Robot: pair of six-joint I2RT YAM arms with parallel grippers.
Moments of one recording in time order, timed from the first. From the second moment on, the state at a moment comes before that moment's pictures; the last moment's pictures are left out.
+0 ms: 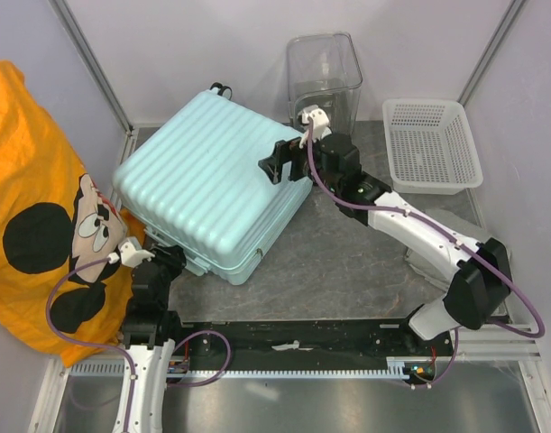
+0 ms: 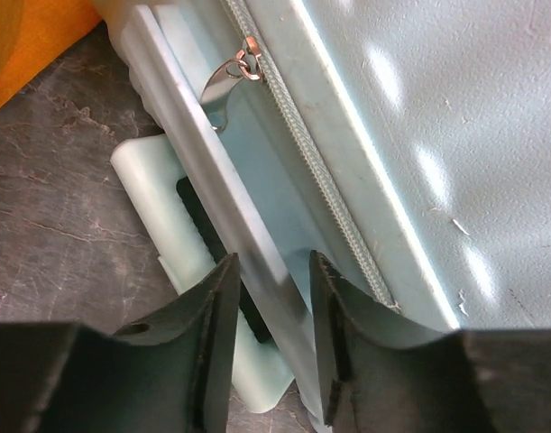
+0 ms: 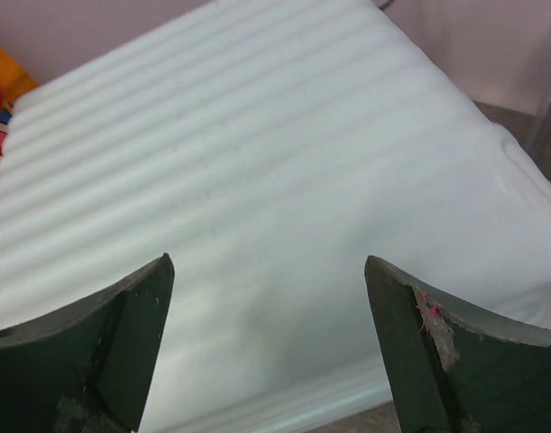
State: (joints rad) left arm -0.01 0.01 0.12 -0.43 -0.18 -0.72; right arm 0.68 1.49 1.25 0.09 -0.03 0.30
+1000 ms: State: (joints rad) left arm -0.02 0.01 0.16 -0.54 -0.26 -0.74; right arm 0.58 2.18 1.99 0.06 0.22 0.17
